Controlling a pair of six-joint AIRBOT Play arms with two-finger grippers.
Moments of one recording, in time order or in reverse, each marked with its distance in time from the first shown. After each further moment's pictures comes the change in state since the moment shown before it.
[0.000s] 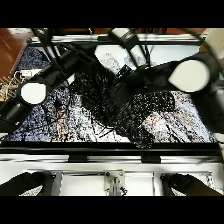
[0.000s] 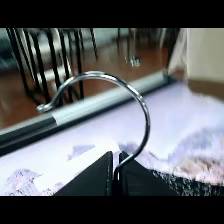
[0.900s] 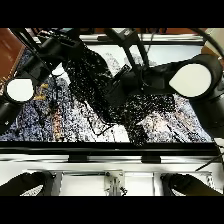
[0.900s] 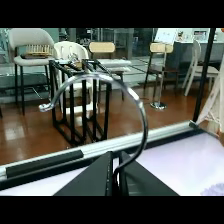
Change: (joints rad) left arm 0.042 0.043 0.029 0.005 0.116 -0.041; right arm 0.060 -0.008 -0.002 -0.002 -0.086 -0.004
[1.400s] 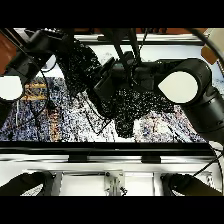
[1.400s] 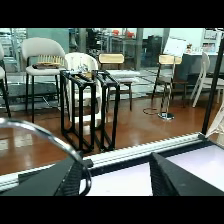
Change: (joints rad) left arm 0.040 0.036 0.008 -0.002 -0.022 -0.004; right arm 0.056 -0.001 -0.001 -0.041 -0.229 -0.059
